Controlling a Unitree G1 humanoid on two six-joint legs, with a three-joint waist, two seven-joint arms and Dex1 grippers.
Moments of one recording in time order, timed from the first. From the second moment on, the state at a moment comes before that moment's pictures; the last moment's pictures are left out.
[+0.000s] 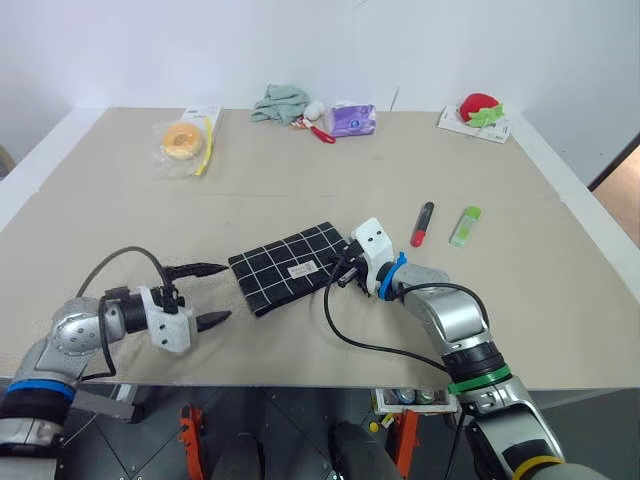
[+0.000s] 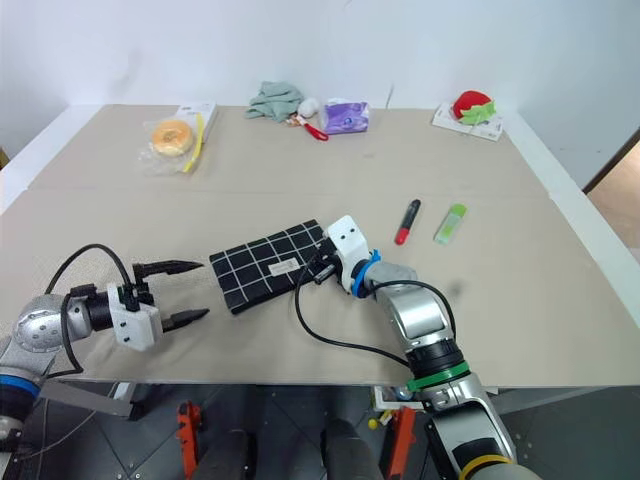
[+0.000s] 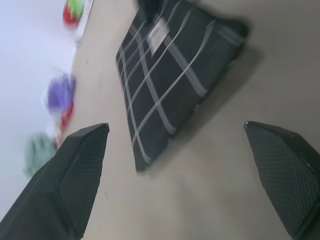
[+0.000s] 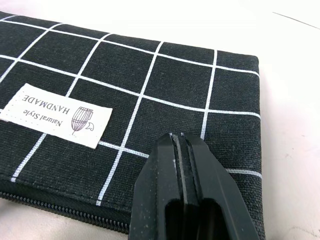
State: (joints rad) left arm -0.35 0.76 0.00 0.50 0.26 -1.17 -0.77; right arm -0.58 -0.30 0.20 0.11 0.15 0.60 0.50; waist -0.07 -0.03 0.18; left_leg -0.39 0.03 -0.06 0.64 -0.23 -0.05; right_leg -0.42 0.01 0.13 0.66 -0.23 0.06
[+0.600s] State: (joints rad) left arm -0.60 0.68 -0.16 0.70 0.85 -1.29 -0.15; right arm -0.57 -0.28 0.19 0.09 0.13 0.64 0.47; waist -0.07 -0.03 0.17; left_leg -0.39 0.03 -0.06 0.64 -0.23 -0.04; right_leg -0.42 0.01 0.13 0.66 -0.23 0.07
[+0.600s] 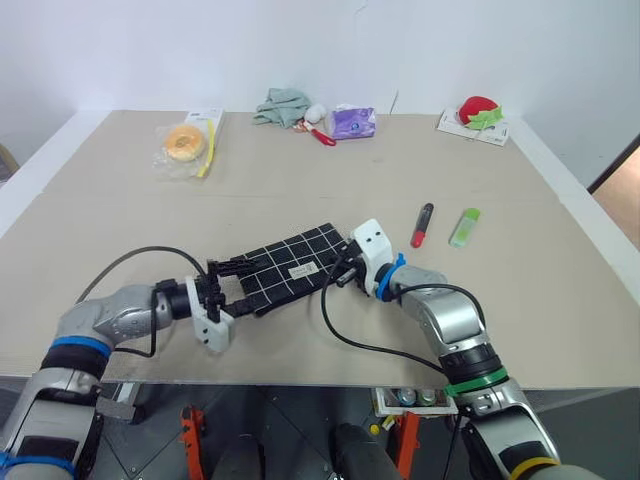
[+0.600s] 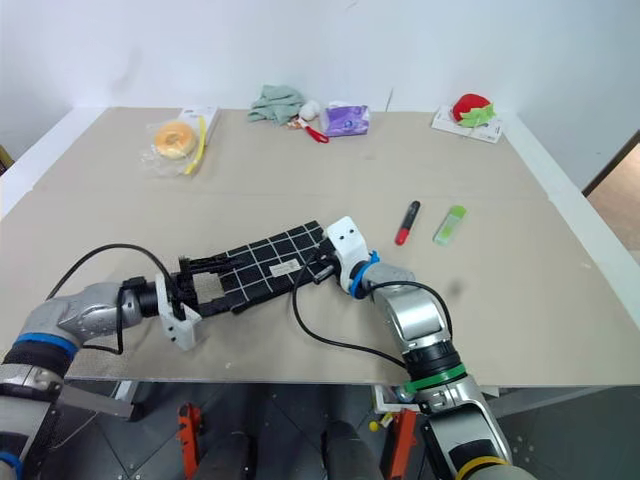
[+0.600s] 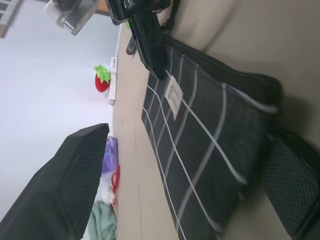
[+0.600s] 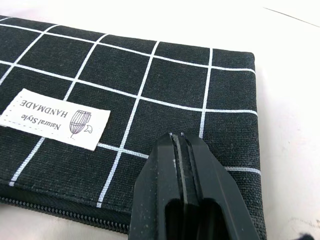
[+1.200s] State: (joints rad) left arm -0.70 0.67 -0.38 0.78 0.86 -1.23 0.00; right arm -0.56 -0.27 0.19 0.06 0.13 0.67 0.45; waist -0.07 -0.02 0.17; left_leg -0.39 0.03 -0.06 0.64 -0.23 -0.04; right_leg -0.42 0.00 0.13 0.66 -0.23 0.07
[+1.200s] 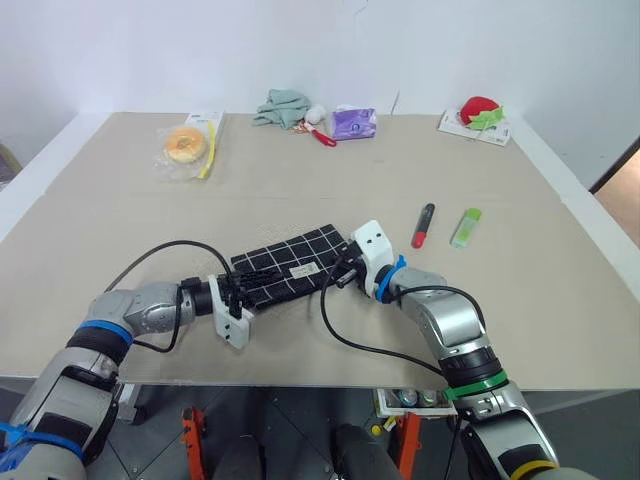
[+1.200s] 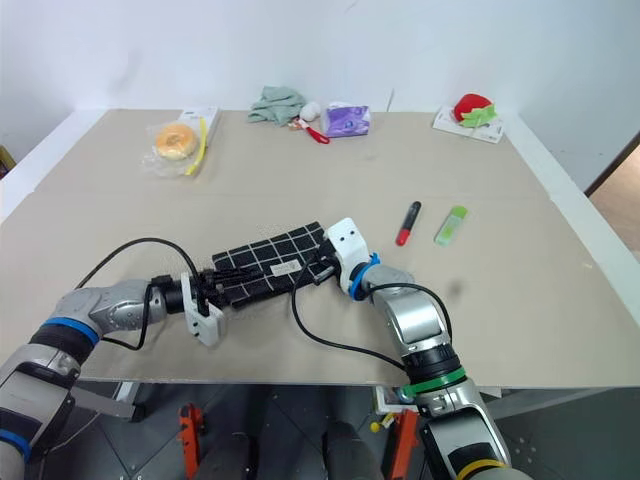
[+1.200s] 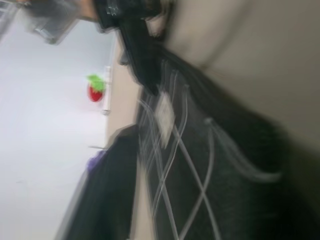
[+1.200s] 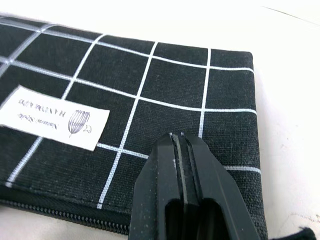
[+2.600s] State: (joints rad) left arm -0.65 0.64 -0.37 0.70 0.52 -1.07 -0.34; right arm -0.45 -0.31 0.04 -0.17 0.30 0.93 0.35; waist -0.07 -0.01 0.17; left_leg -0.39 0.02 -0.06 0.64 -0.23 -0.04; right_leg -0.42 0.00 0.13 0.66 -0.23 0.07
